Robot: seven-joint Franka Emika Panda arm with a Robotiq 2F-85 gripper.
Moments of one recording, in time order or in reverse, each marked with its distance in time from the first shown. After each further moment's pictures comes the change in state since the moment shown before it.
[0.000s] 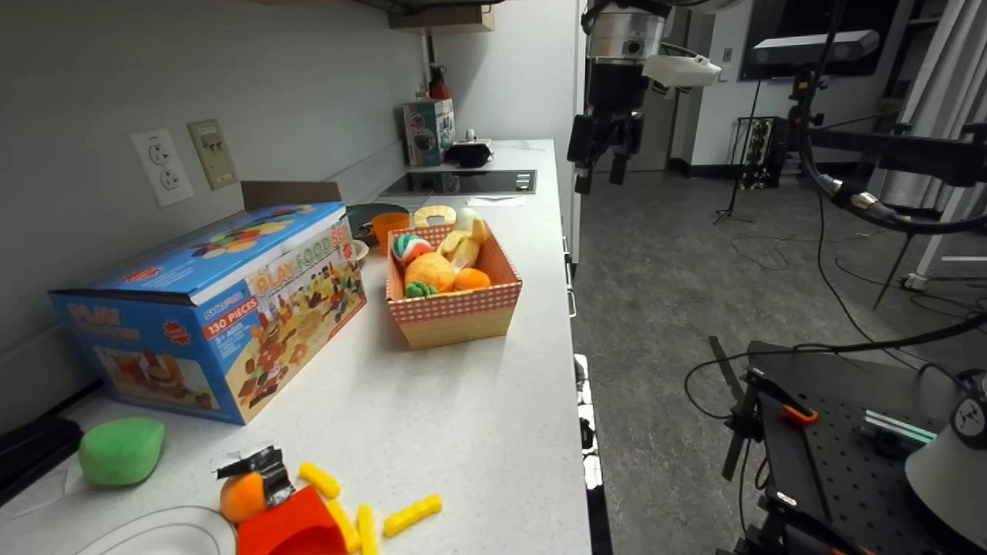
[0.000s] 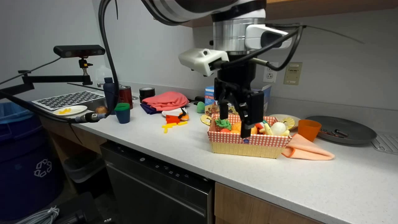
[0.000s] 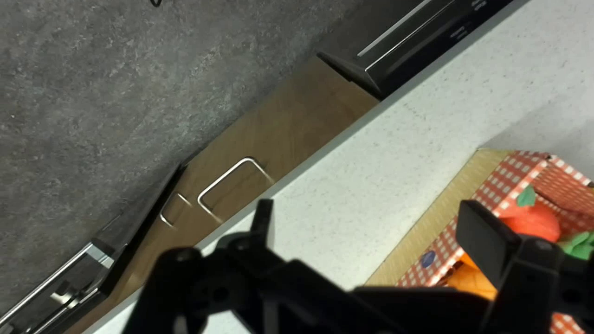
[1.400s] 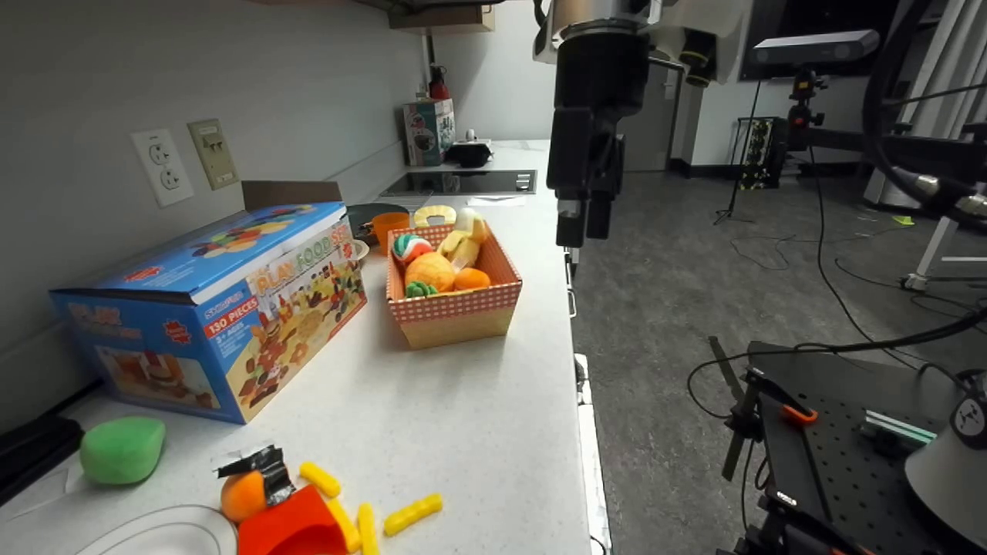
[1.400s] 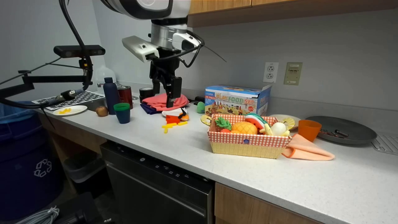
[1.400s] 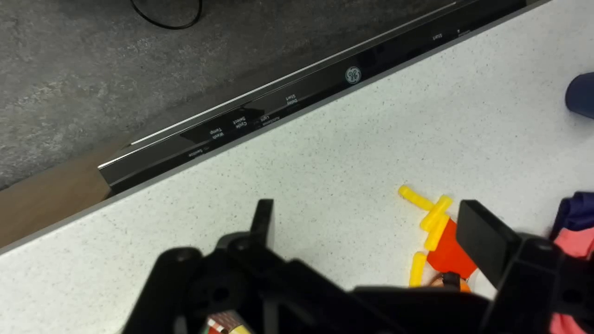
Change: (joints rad) arm 0.267 -0.091 0.153 -0.038 0.296 -0.144 -0.017
